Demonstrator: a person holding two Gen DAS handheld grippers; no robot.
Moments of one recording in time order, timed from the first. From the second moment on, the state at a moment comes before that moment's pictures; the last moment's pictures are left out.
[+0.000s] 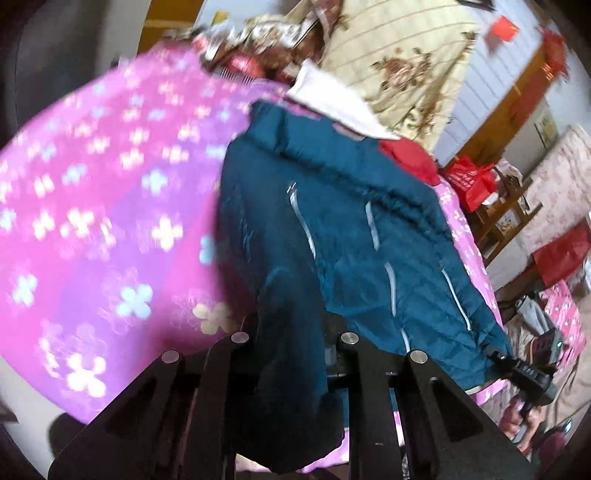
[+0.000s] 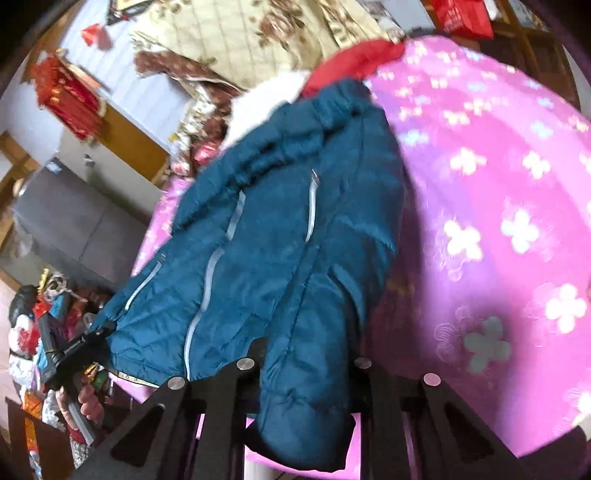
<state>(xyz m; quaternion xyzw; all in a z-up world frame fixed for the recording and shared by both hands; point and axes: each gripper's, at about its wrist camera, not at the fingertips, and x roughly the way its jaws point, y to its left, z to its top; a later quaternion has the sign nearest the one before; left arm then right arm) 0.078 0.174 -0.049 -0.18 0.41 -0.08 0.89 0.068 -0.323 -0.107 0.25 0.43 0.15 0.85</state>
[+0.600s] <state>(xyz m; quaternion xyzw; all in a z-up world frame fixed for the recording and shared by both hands) -0.017 0.205 0.006 -0.21 0.35 -0.07 0.91 -0.021 -0.308 -0.008 0.21 0.34 0.23 0.89</state>
